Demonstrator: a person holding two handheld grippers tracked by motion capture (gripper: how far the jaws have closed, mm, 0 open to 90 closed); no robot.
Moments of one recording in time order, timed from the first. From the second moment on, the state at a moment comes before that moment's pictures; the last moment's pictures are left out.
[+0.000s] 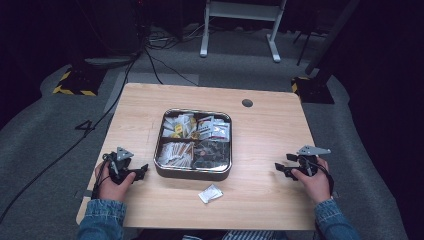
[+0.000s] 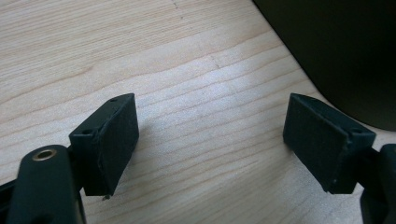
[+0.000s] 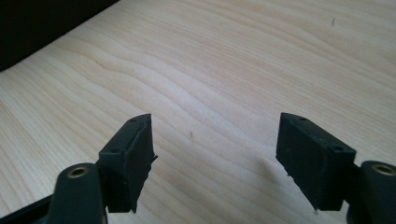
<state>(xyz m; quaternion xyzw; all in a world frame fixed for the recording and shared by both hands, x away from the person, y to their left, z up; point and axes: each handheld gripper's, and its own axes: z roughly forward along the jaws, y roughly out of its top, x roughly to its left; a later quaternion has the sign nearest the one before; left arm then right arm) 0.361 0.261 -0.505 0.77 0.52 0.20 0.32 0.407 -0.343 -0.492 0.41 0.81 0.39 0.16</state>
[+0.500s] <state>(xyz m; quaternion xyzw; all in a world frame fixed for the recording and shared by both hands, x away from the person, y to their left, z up) 0.361 0.261 -0.505 0.77 0.52 0.20 0.32 0.401 -0.335 -0.505 0.39 0.83 0.36 0.17</state>
